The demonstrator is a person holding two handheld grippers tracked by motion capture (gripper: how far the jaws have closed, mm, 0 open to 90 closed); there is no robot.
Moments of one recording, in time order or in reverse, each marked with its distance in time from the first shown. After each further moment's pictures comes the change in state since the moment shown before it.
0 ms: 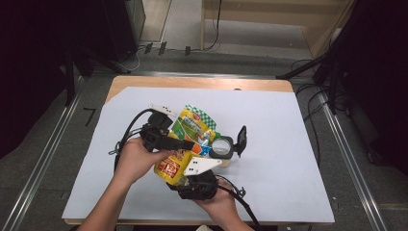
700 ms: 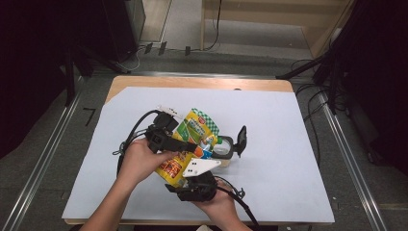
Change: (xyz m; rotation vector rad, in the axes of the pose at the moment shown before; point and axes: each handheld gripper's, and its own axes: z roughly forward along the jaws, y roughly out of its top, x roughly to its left) left arm -0.007 0.004 0.011 0.050 0.027 -0.015; right arm 0.004 0.000 0.000 0.004 0.016 0.003
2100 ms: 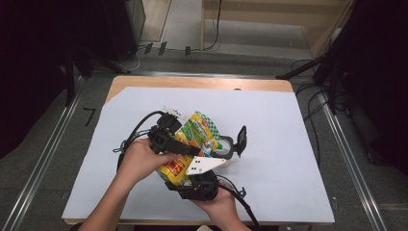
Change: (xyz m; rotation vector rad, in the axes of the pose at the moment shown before) left arm -0.004 0.003 0.002 0.034 -0.049 -0.002; right arm -0.001 0.004 -0.008 -0.059 0.057 0.049
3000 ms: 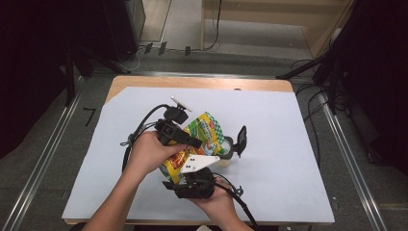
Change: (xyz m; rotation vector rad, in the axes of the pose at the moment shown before) left arm 0.006 0.025 0.012 0.076 0.049 -0.124; right arm 0.003 0.009 0.007 0.057 -0.054 -0.028
